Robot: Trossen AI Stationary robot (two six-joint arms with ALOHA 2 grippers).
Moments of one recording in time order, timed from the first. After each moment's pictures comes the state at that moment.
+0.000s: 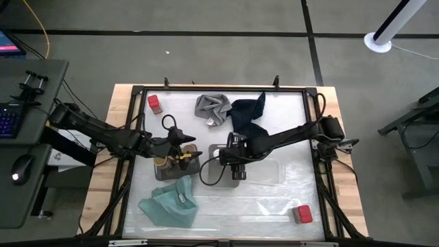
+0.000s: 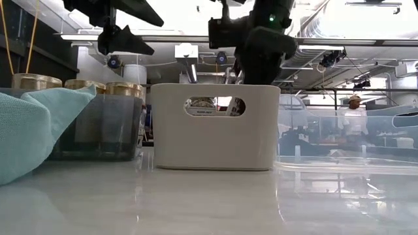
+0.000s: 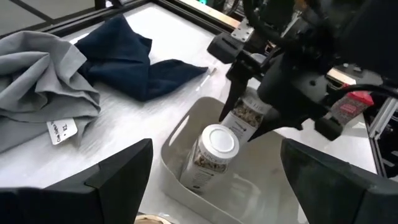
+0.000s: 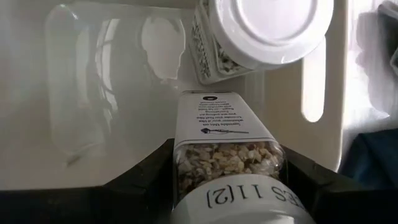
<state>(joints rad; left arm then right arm) -0.31 1.12 0.72 -0.14 -0.53 -0.60 0.17 1.92 1.49 -0.85 0.19 0.12</state>
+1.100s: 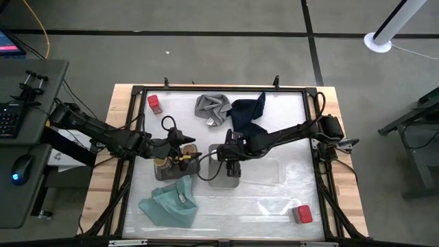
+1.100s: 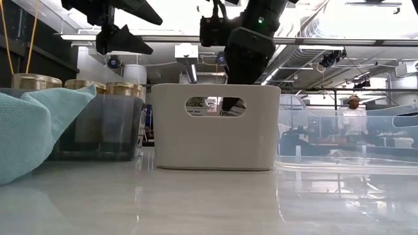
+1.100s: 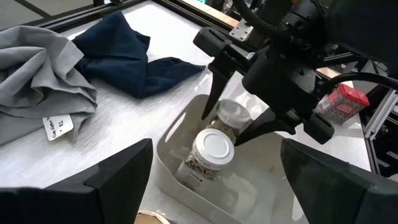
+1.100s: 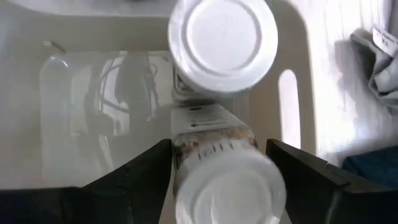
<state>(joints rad) -0.32 1.12 0.72 -0.14 -0.54 -0.63 0.15 1.92 1.49 -0.76 0.21 0.13</state>
